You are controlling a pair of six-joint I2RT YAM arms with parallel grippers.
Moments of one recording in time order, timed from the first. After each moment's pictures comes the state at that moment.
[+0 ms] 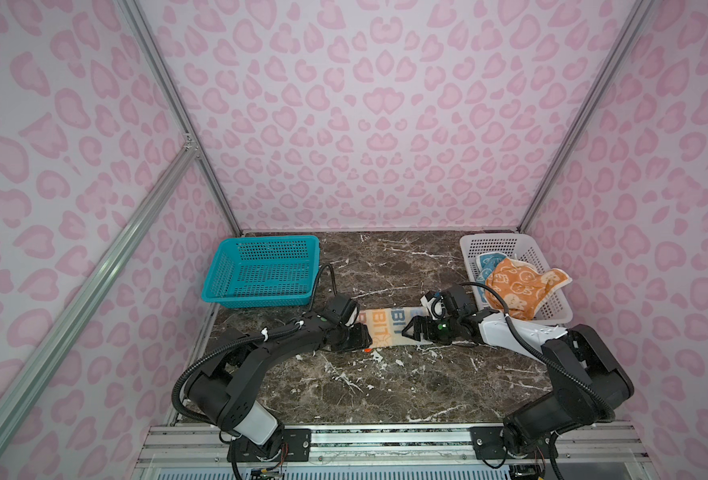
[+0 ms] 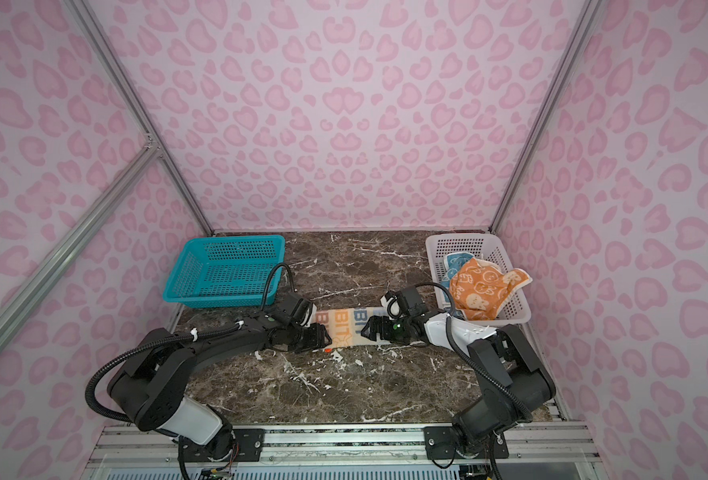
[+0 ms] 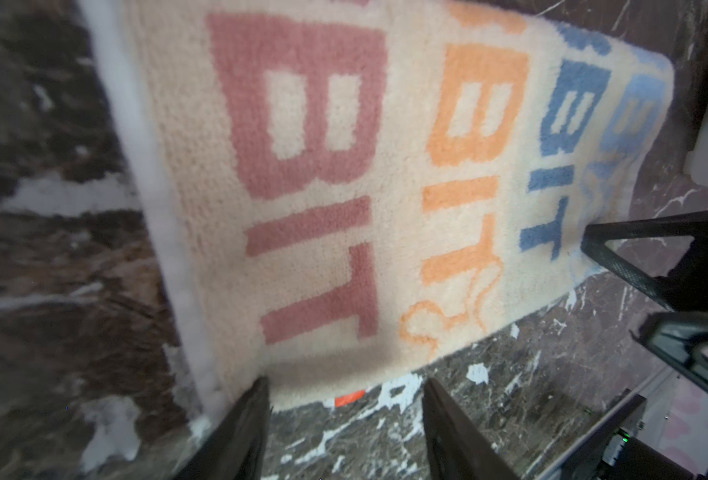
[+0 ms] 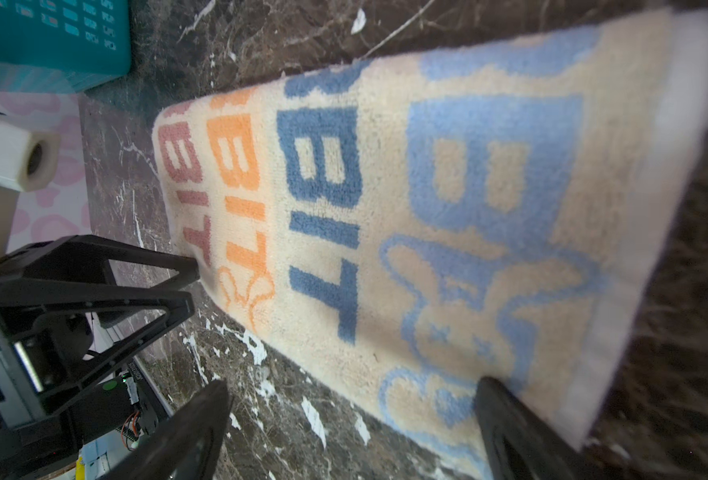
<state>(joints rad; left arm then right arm) -0.62 1.57 0.81 -0.35 0.24 -0.68 0.44 1.55 0.74 -0.23 -0.48 0.51</state>
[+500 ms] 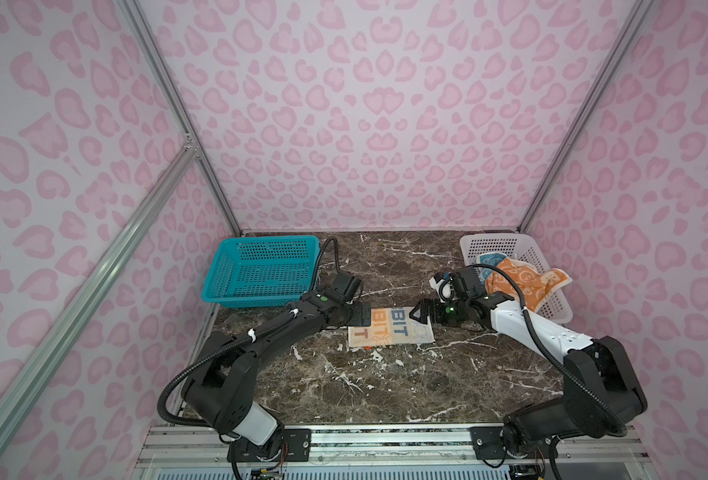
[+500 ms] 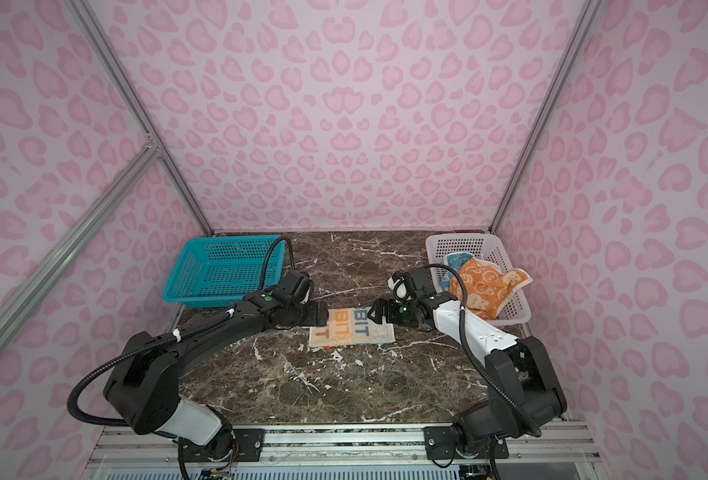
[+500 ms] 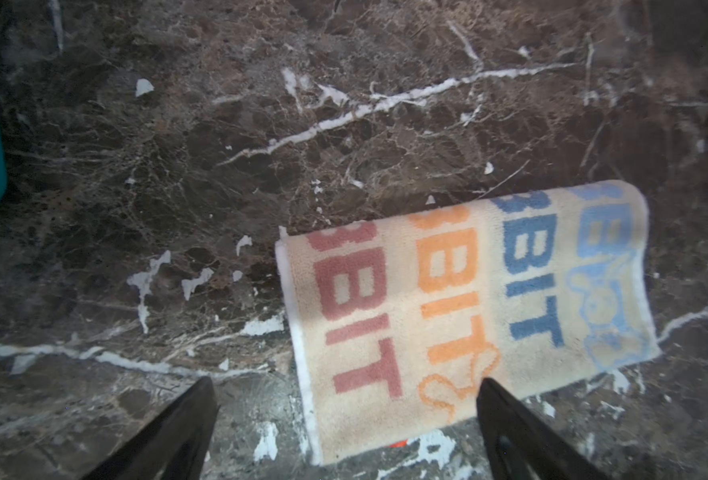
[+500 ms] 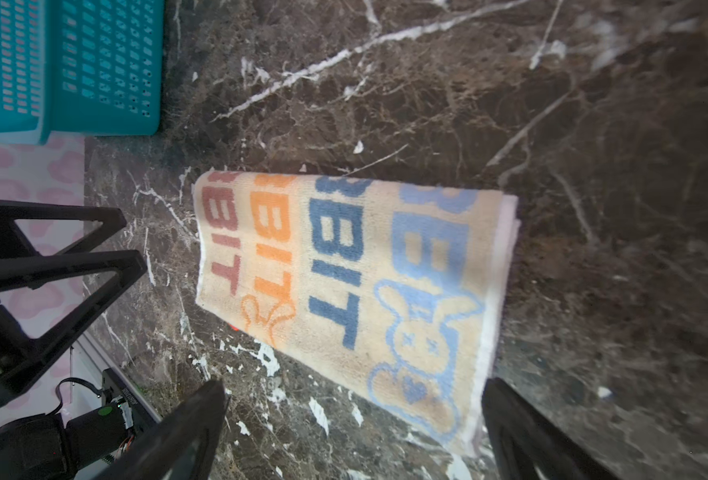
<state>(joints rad) -0.61 1.57 1.05 -0.57 -0.07 -0.51 0.36 1.49 0.91 -0.46 -0.42 0.42</state>
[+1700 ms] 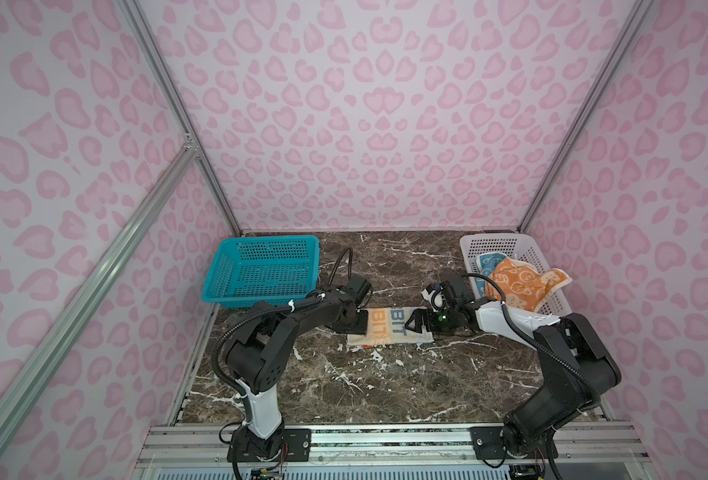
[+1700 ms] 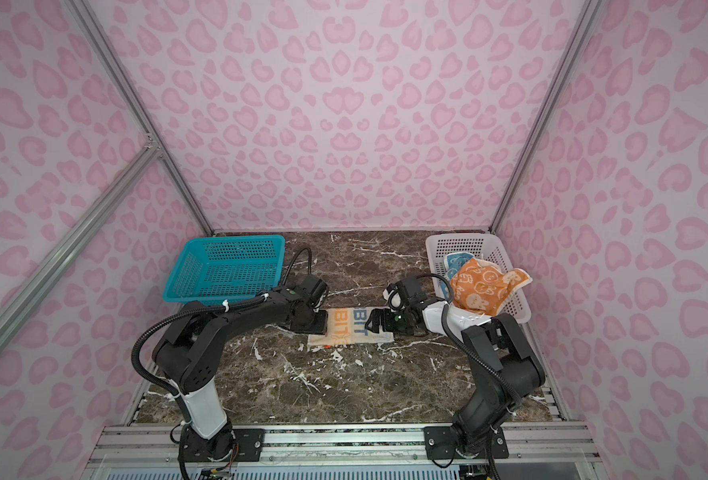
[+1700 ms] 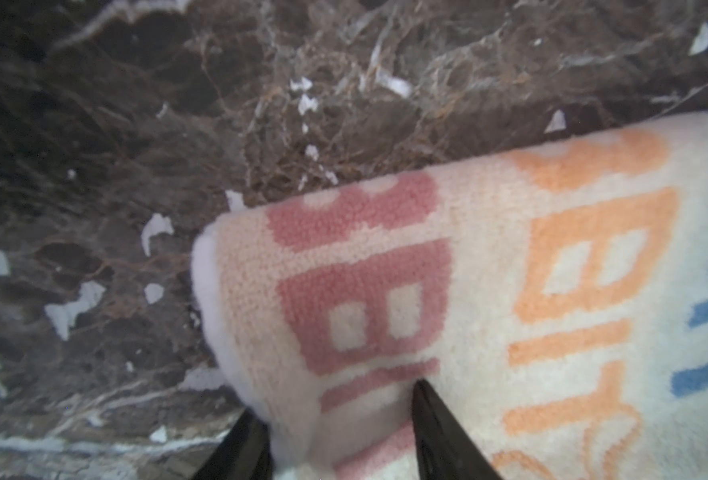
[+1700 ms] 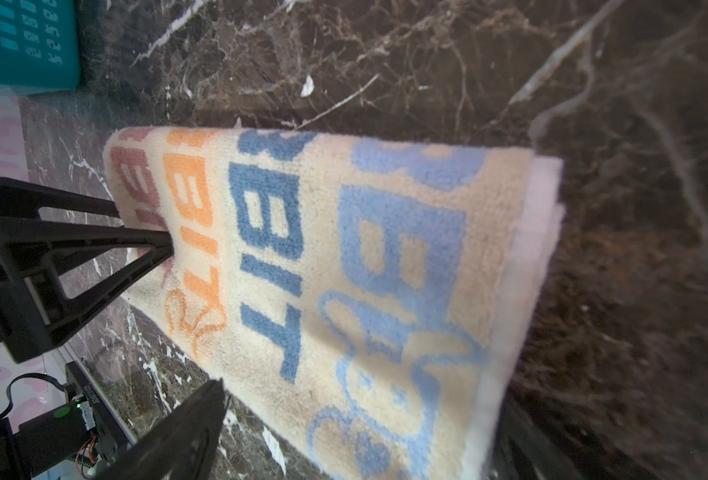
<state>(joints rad) -0.61 1.85 1.13 -0.60 0.03 -0.49 0.40 1.64 0.85 -0.31 -0.45 0.41</state>
